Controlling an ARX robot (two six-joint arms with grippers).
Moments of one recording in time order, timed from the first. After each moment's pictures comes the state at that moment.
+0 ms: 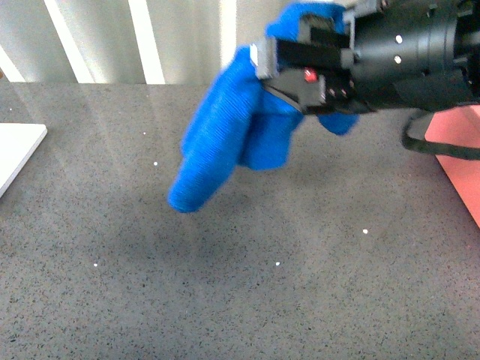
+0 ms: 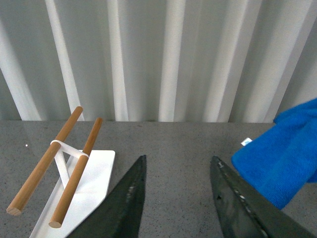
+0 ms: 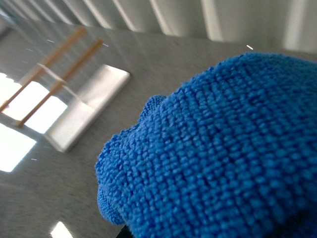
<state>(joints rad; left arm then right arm) 0.00 0.00 0.02 0.00 0.00 -0.01 0.41 1.71 0.81 0.39 -0.34 0.19</state>
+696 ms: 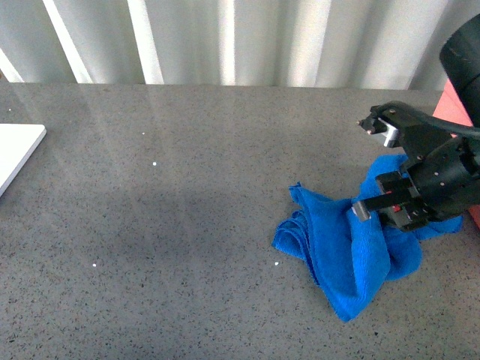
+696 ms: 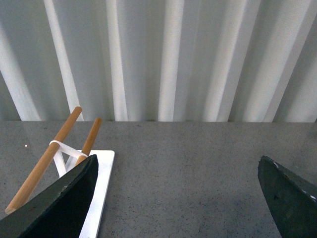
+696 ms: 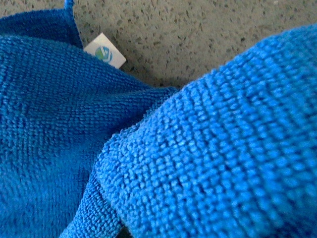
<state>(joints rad) 0.00 0.00 0.02 0.00 0.00 0.00 0.21 2.02 0.99 -0.14 -0.15 -0.13</state>
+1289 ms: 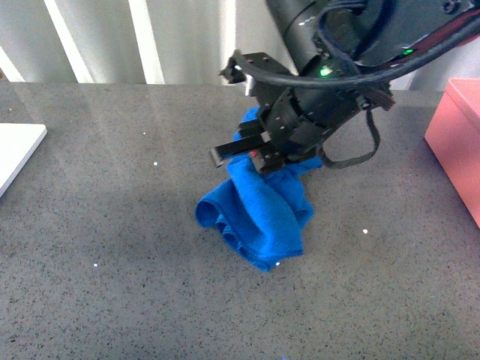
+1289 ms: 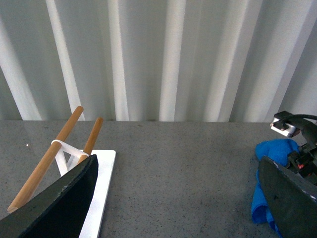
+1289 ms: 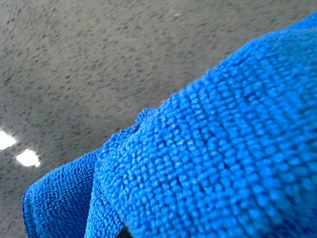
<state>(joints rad) 0.00 0.00 0.02 0.00 0.00 0.00 0.47 2.21 1.36 -0.19 -0.13 -0.03</state>
